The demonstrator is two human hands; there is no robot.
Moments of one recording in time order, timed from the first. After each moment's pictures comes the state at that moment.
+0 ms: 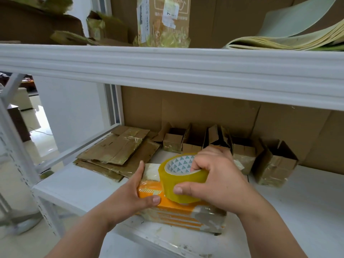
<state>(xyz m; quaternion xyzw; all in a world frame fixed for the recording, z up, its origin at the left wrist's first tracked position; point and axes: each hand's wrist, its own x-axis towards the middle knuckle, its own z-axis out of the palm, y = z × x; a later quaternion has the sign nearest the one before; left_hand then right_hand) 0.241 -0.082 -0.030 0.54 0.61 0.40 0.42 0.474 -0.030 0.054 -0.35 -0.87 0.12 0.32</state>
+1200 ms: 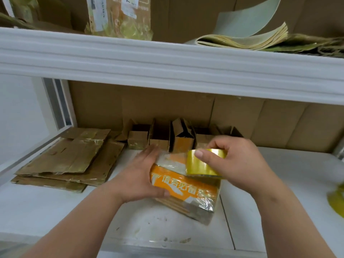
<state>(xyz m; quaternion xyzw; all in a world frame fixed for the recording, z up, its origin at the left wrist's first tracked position) 0.282 -0.008 -0.009 0.81 0.54 0.21 0.14 0.529 -0.056 0.084 -0.55 -0.76 0.07 0.34</state>
